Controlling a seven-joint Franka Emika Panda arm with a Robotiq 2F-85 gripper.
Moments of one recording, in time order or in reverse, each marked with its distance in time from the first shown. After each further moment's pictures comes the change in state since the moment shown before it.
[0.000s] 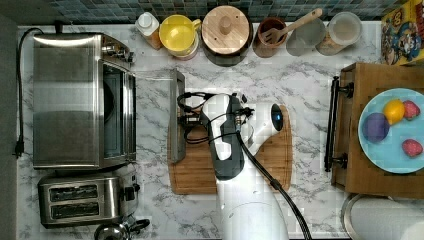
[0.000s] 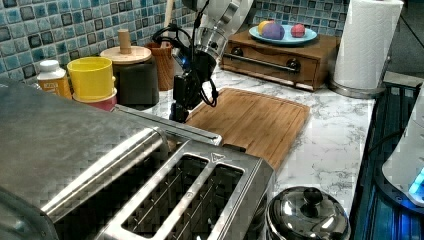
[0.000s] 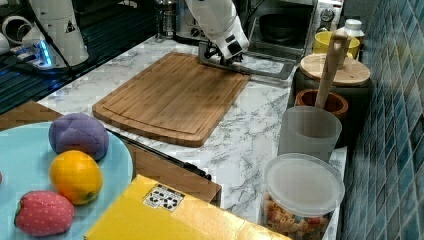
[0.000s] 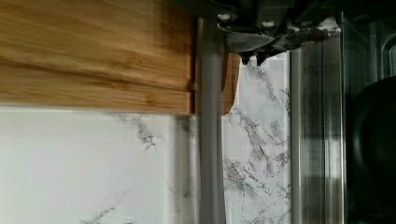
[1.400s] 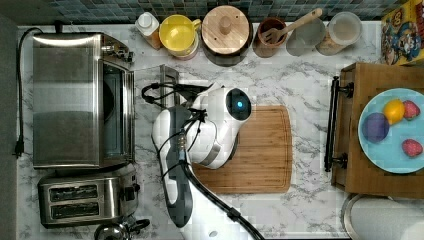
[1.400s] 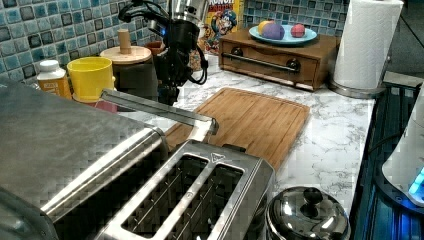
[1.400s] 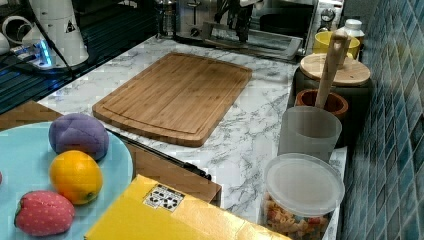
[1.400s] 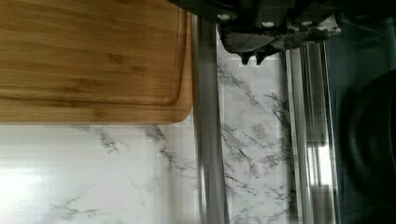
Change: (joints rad) arm 0.049 -0.171 0.106 0.010 -0.364 0.075 0.521
